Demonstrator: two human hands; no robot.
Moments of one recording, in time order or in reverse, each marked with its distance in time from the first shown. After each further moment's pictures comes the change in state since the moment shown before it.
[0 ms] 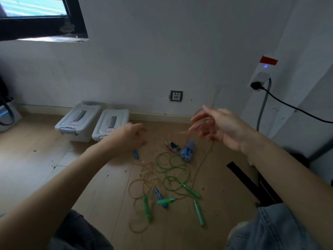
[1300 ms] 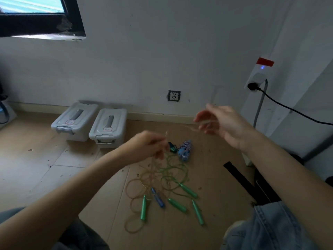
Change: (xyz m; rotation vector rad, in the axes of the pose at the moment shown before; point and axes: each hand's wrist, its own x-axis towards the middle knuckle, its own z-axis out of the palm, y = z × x) left_hand -0.017 0.037 0.017 -0.503 -0.145 0.236; right_hand 0.006 0.005 -0.014 0.038 0.034 -0.094
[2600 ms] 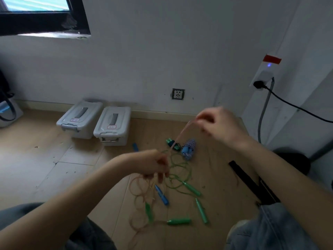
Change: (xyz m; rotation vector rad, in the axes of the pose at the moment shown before) left_hand -0.004 -0.018 0.018 0.079 -0.443 -0.346; right_hand -0.004 0.007 0.021 -0.874 0.044 -0.329
